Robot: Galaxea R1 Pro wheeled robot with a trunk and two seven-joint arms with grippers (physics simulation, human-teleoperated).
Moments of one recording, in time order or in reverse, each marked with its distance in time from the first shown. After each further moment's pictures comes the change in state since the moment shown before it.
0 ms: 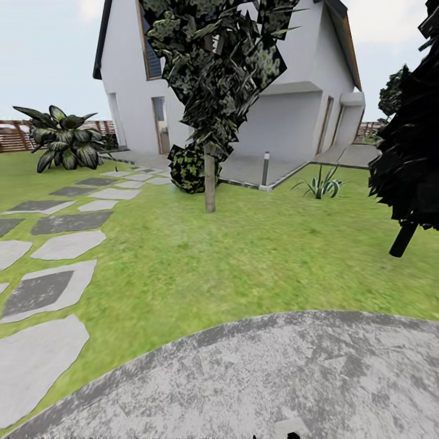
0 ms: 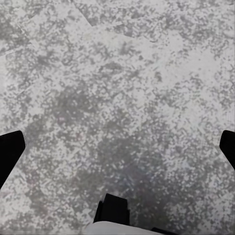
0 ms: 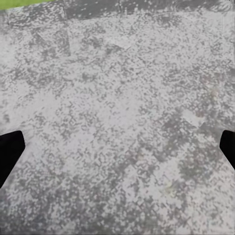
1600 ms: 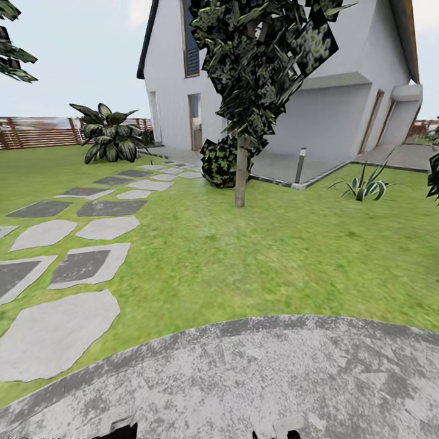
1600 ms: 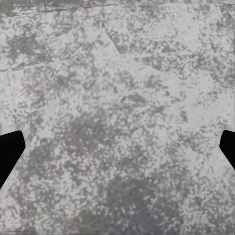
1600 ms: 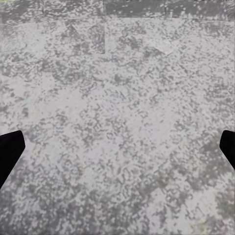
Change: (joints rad) left arm -0.114 0.000 -0.007 -0.035 -0.005 0.033 -0.003; right arm 0.000 0.000 0.000 0.000 0.000 -0.043 0.000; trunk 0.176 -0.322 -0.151
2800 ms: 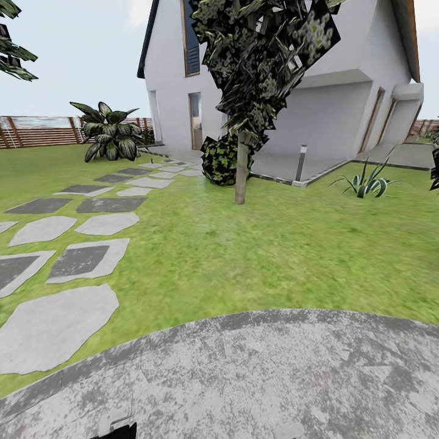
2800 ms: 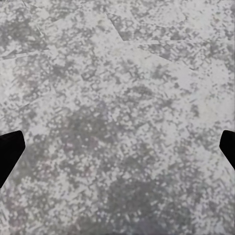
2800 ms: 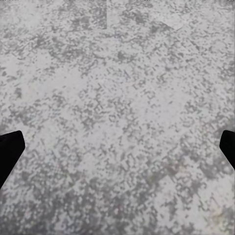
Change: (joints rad) left arm -0.001 0.002 0.003 0.003 -0.002 -0.006 0.001; right arm 0.000 0.000 -0.003 0.052 0.000 -0.031 0.000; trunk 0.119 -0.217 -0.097
